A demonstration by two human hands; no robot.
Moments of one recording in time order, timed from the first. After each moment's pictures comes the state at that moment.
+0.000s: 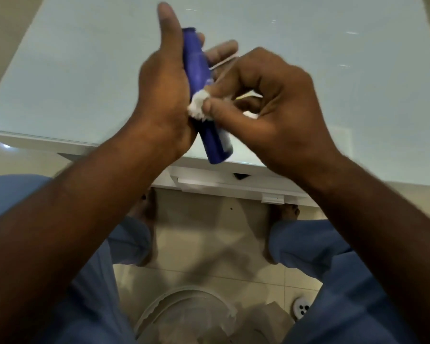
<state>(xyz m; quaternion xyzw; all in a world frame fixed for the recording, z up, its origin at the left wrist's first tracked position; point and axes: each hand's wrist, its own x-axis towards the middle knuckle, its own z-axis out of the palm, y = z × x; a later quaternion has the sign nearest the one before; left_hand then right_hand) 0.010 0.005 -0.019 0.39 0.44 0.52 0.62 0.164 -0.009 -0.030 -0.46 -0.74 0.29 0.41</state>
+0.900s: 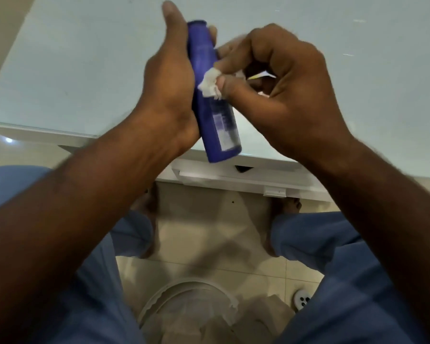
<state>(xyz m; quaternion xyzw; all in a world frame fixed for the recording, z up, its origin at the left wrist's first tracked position) 0.019 0.008 -0.031 0.26 0.42 0.53 0.68 0.165 -0.006 -0.024 -0.50 -0.73 0.27 0.38</state>
